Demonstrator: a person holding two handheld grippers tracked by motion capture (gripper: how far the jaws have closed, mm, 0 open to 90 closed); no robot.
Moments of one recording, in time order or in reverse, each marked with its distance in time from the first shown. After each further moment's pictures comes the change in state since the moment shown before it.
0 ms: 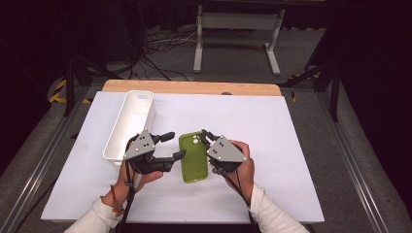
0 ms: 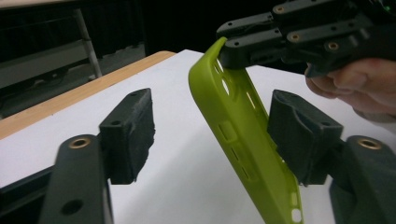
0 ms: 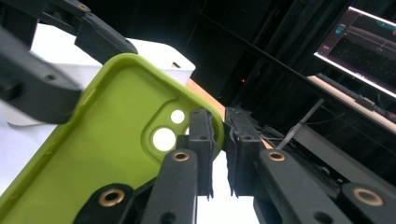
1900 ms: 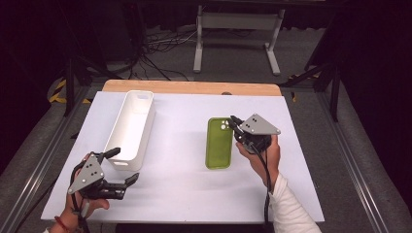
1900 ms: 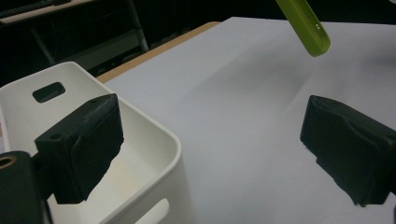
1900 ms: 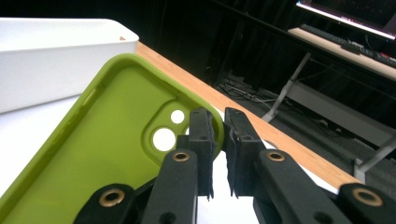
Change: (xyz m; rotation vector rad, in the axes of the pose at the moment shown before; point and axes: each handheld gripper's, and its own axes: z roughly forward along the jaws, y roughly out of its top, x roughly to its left) left arm 0.006 -0.053 -0.109 0.066 0.203 0.126; right arm -0.079 -0.017 -0.012 0.118 -0.034 0.169
